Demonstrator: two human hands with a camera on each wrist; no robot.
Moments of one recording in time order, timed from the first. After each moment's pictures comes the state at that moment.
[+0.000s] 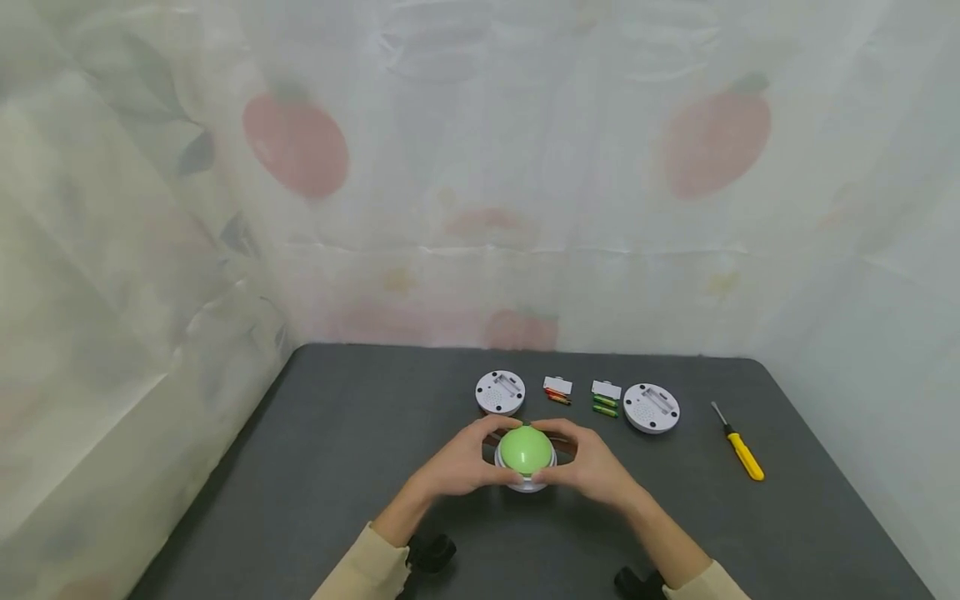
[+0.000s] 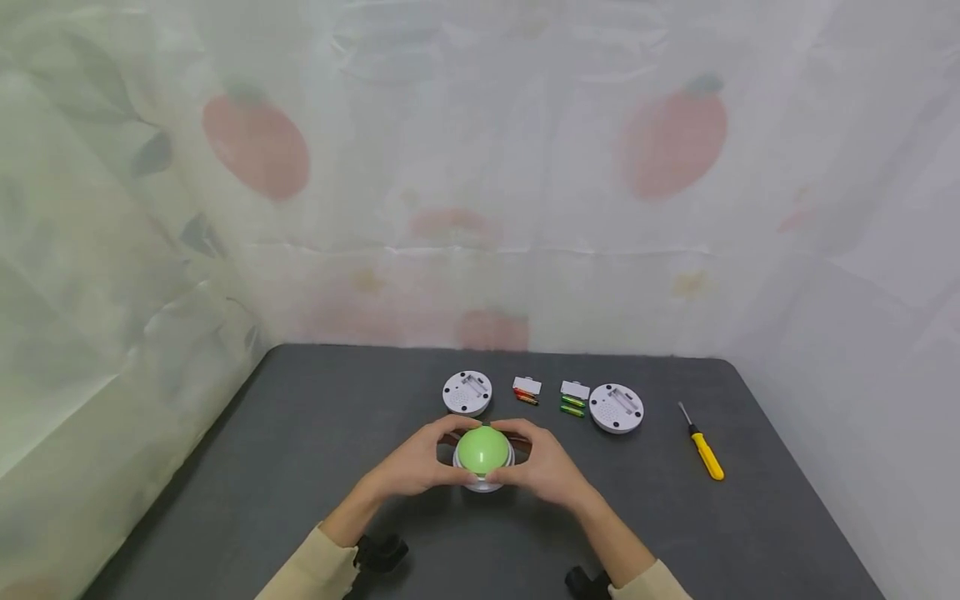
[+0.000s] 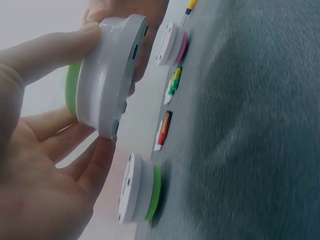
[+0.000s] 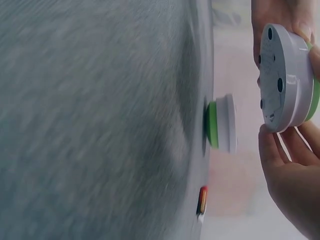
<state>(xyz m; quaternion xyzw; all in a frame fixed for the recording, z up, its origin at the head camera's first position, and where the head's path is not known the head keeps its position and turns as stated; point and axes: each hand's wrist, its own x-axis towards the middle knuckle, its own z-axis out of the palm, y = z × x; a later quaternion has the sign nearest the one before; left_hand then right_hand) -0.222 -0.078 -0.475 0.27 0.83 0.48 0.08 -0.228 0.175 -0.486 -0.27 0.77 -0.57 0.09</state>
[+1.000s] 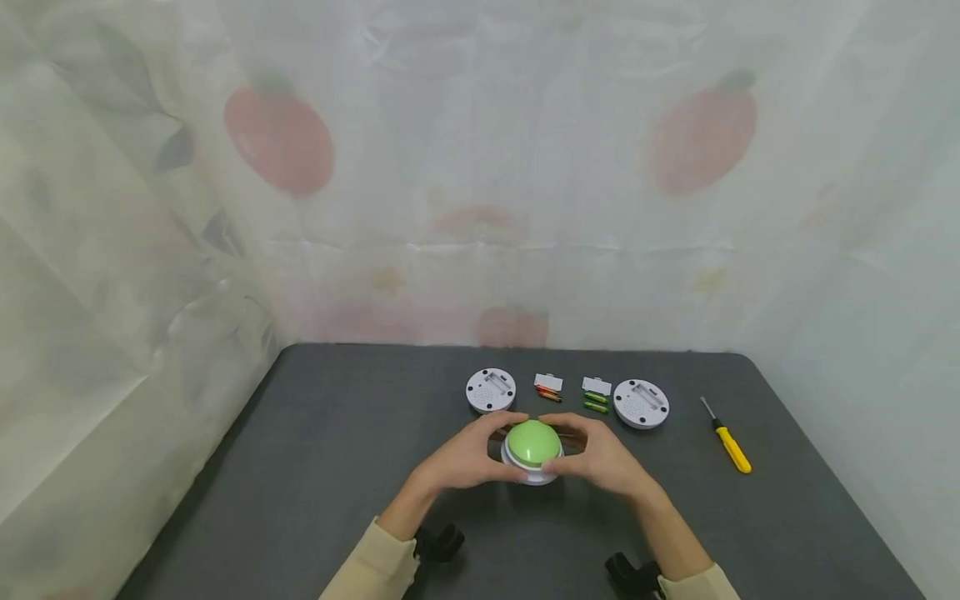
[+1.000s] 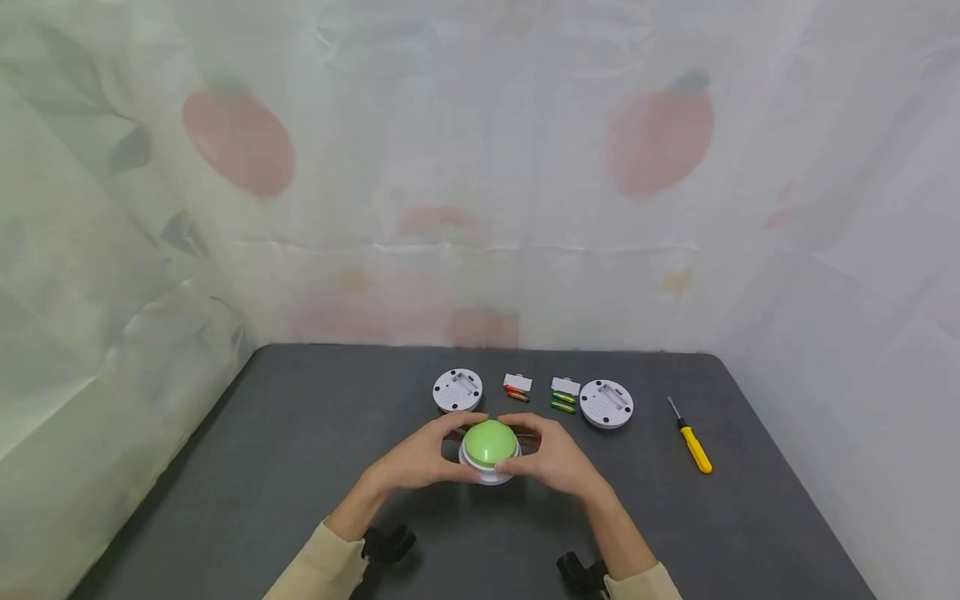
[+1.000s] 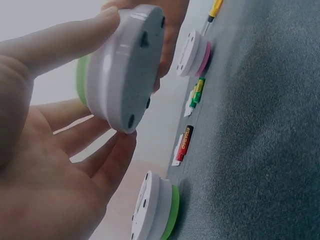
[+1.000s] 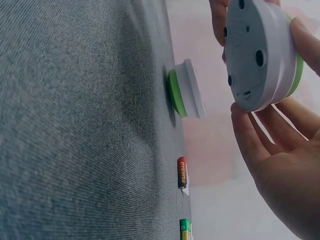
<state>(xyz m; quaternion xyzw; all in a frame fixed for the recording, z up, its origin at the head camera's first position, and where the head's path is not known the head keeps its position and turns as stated) -0.230 -0.062 -0.468 0.30 0.83 0.47 0.11 -0.230 0.198 -0.476 -0.25 0.78 -0.56 0.10</state>
